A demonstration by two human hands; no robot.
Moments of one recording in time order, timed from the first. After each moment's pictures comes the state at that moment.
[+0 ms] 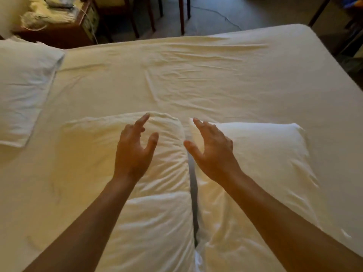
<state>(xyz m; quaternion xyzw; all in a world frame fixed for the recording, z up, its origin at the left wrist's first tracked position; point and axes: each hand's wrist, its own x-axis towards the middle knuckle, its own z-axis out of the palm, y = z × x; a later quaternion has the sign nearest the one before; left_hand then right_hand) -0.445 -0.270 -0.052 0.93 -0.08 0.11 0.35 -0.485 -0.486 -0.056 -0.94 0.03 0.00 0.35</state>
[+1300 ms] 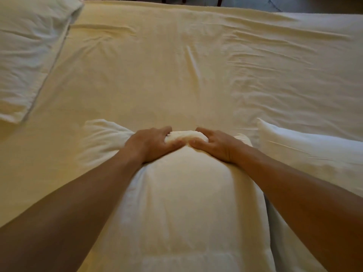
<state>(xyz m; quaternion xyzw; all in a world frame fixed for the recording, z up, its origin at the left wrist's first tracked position) -0.292 -0.110 -0.202 0.96 -0.17 -0.20 0.10 -0.308 -0.345 -0.188 -0.90 -0.10 0.29 0.30</state>
